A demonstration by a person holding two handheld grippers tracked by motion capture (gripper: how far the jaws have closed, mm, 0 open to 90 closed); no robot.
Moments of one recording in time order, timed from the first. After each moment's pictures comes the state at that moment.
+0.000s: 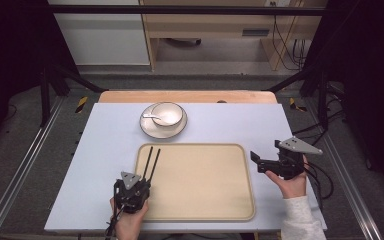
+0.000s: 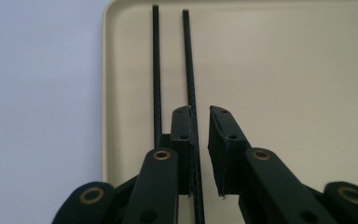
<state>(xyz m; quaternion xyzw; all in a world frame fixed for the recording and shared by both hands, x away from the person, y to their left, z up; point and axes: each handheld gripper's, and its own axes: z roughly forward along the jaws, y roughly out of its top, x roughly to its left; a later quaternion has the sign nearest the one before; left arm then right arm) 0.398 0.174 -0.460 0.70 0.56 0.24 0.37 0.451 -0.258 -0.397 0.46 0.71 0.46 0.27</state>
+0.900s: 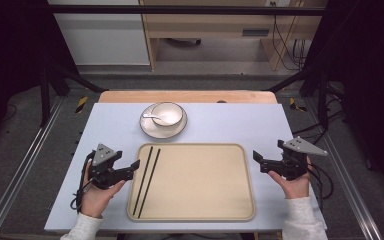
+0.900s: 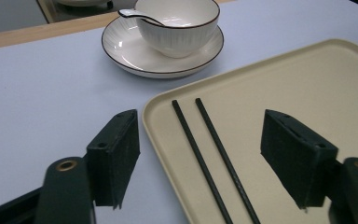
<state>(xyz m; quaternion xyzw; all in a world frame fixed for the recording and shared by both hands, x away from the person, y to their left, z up) 0.440 0.243 -0.405 0.75 0.45 0.24 0.43 0.448 -0.265 -0.395 0.46 0.70 0.47 0.27</state>
